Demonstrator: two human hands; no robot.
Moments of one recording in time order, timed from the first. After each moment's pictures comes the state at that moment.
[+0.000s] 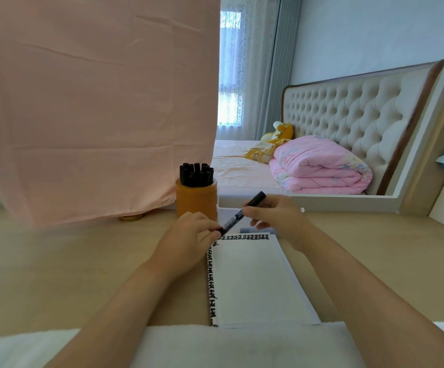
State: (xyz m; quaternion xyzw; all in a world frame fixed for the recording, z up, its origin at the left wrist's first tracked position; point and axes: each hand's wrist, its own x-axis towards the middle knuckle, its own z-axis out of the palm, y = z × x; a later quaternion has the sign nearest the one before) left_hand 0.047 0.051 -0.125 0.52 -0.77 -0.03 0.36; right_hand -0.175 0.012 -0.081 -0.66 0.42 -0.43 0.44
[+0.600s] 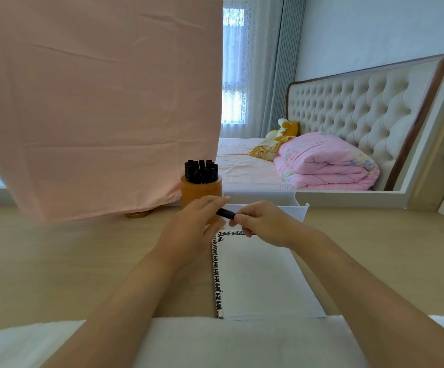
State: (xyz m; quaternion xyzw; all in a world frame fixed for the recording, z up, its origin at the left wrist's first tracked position) left_hand 0.051 0.053 -0.118 0.48 -0.79 0.07 0.37; right_hand -0.149 0.024 -0.083 -0.81 0.45 -0.25 0.28
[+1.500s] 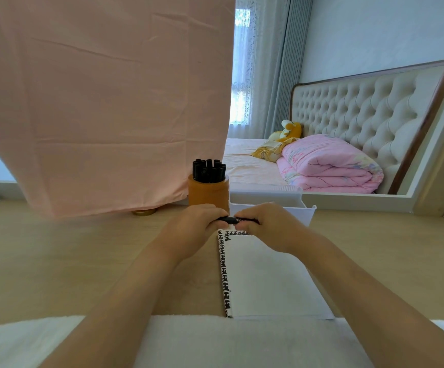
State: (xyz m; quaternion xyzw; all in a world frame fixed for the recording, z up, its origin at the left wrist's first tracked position) left_hand 0.066 0.049 -0.106 0.47 -0.83 -0.02 0.30; right_hand -0.143 0.021 -0.088 -0.89 0.38 -0.22 0.09
